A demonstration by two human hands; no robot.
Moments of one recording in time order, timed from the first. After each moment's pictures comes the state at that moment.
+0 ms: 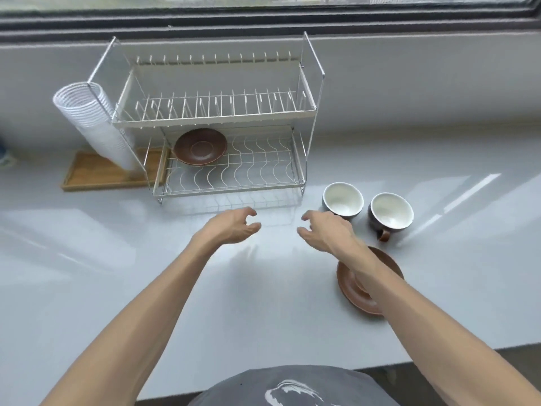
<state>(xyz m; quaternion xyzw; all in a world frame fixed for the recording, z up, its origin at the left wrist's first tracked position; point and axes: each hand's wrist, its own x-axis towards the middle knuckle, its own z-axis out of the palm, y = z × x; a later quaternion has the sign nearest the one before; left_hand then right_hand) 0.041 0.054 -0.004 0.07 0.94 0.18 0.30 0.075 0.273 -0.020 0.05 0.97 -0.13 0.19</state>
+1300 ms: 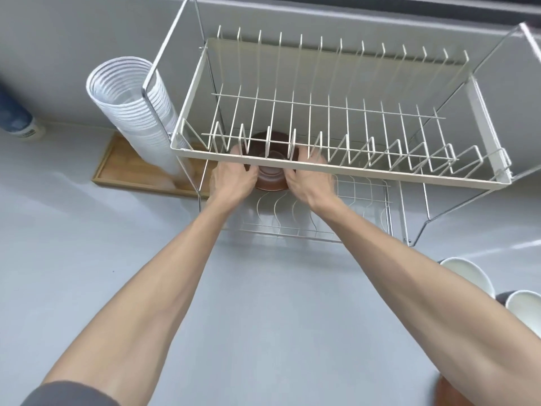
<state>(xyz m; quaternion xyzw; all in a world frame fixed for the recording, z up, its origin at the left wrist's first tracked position) -0.173 -0.080 -0.061 -0.18 0.93 0.32 0.03 -0.192 0.076 -0.061 -0.05 0.98 -0.18 0.04</state>
